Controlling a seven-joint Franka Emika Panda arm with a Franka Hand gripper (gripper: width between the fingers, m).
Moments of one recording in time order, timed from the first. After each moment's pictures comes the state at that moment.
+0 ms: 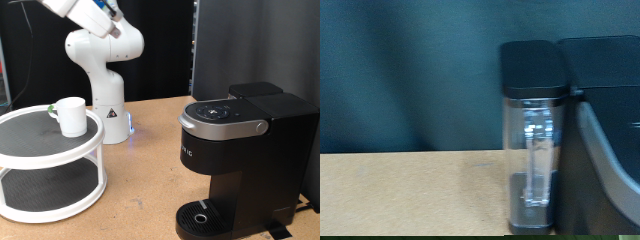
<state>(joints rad) 0.08 -0.49 -0.52 -2.30 0.55 1.48 -1.18</state>
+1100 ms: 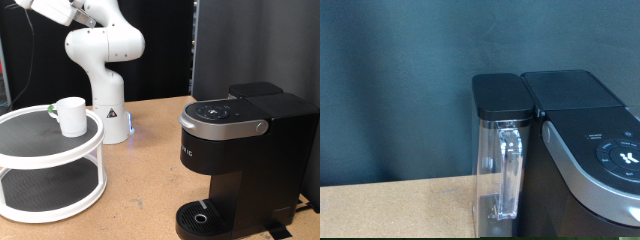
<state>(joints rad) -0.03 -0.61 -0.59 -2.38 0.60 1.50 -1.18</state>
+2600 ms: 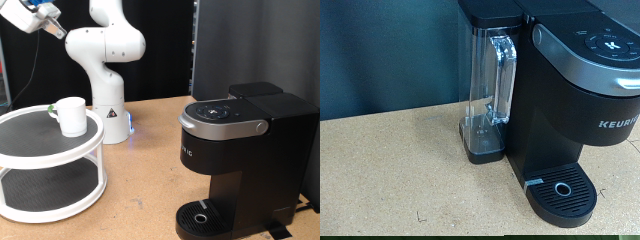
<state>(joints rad) -0.22 -0.78 -0.63 -2.51 0.38 1.56 -1.18</state>
